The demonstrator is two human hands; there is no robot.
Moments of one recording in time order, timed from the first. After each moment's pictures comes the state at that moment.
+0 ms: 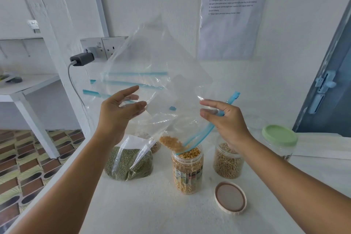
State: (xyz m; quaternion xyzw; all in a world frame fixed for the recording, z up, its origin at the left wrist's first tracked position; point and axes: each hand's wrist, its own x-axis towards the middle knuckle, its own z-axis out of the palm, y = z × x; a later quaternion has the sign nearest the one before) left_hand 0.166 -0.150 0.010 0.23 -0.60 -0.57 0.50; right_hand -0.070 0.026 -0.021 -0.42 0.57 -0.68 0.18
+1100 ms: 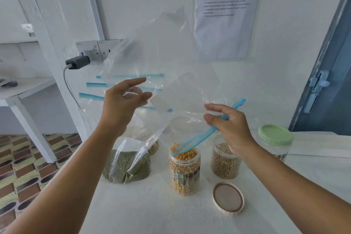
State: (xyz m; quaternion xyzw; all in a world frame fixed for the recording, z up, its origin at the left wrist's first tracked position) left_hand 0.146 -0.141 0.038 0.21 -0.68 -0.49 0.51; right_hand -0.078 0.038 -0.032 -0.38 0.56 -0.71 0.18
